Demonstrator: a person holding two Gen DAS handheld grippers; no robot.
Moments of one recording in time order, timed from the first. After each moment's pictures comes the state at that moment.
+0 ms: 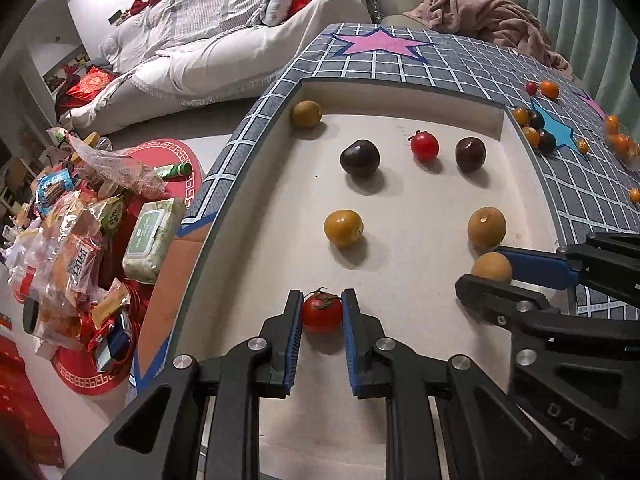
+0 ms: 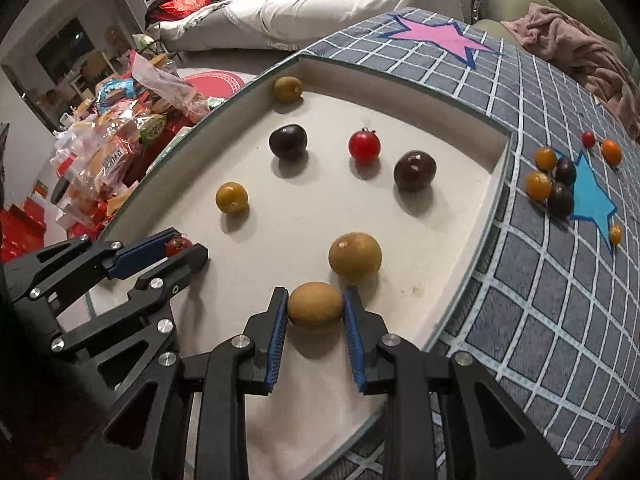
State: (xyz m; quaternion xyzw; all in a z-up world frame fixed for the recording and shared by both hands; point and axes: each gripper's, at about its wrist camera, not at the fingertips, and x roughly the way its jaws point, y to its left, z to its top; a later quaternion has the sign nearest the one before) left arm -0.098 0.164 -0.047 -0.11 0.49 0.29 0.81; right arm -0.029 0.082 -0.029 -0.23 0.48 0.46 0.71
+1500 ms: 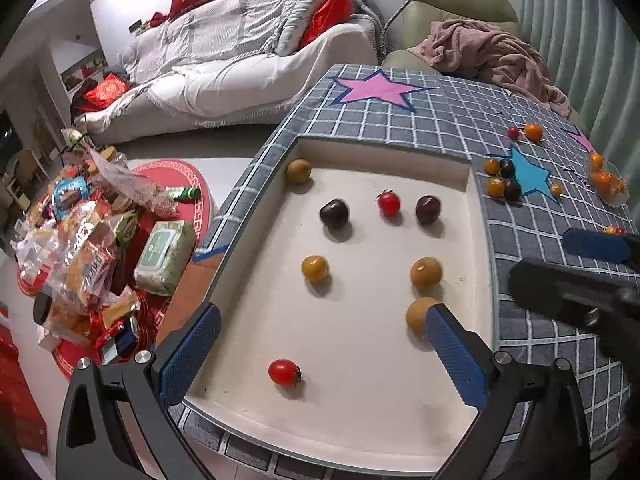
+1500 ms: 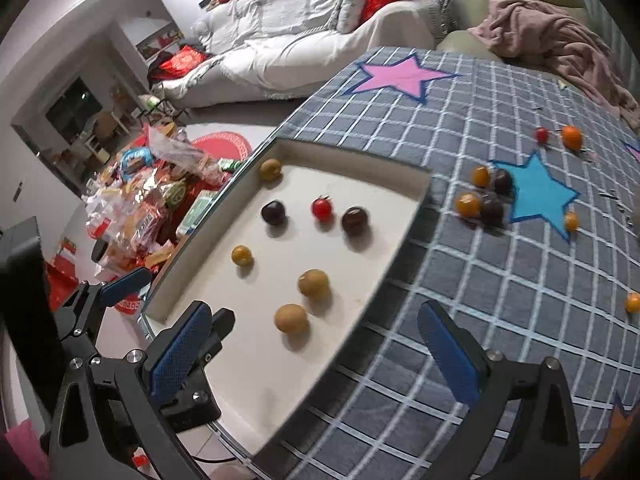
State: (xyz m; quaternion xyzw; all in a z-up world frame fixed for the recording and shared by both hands) left arm -0.095 0.131 0.008 -0.11 0.44 0.31 0.83; right arm 0.016 0.013 0.042 -0.10 0.48 0.48 0.73
